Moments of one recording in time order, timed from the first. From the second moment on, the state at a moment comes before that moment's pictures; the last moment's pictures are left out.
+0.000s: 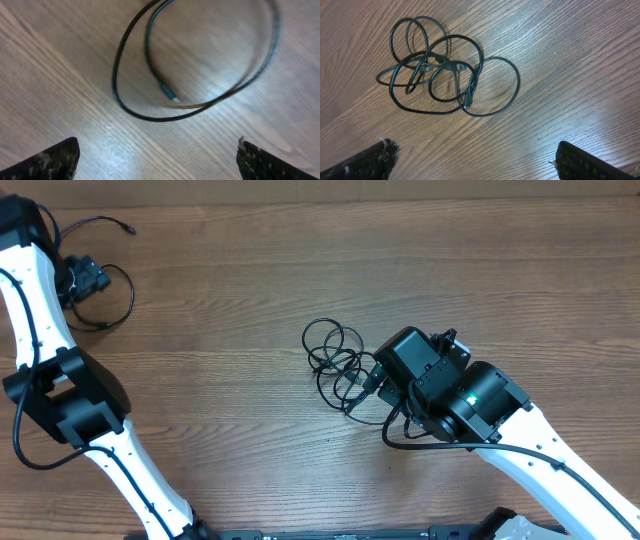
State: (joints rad) left arm 0.46 2.37 2.36 -1.33 -0.13 -0.31; right arm 0.71 1.30 1.27 -1.21 0.18 1.28
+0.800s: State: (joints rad) left arm 0.50 2.52 2.36 -1.29 -0.11 -0.31; right arm 0.71 1.30 1.27 -1.21 0.18 1.28
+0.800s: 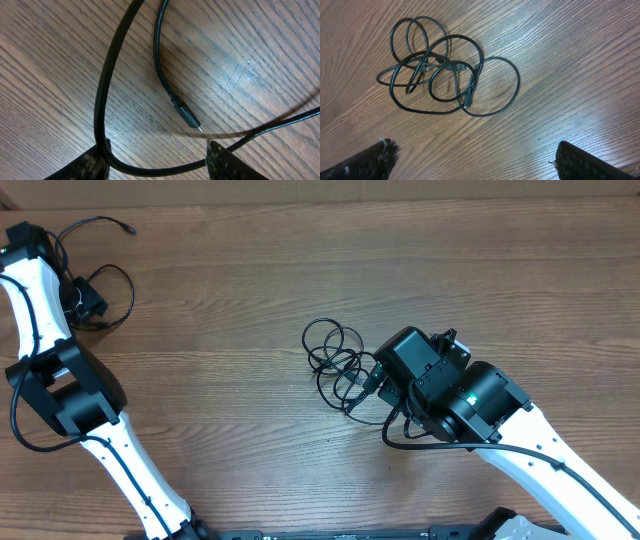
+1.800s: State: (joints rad) left arm 0.50 2.57 2.44 -0.61 0.62 -0.79; right arm 0.71 1.30 1.27 -1.21 0.18 1.28
